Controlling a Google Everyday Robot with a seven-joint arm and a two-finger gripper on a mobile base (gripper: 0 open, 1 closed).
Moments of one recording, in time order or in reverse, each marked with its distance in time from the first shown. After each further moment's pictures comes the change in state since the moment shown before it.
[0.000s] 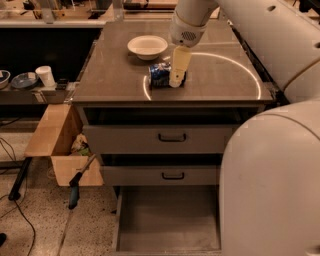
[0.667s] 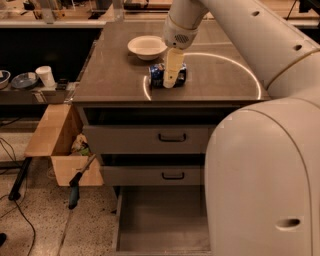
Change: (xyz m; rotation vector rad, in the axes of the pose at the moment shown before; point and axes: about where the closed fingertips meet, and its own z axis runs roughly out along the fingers) arm -0.016 -0.010 0.022 -0.024 -0.027 -0.028
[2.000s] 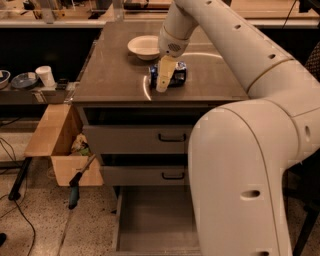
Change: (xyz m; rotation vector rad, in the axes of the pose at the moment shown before) arm -0.003 -0.018 0.046 -0.031 -0.039 0.043
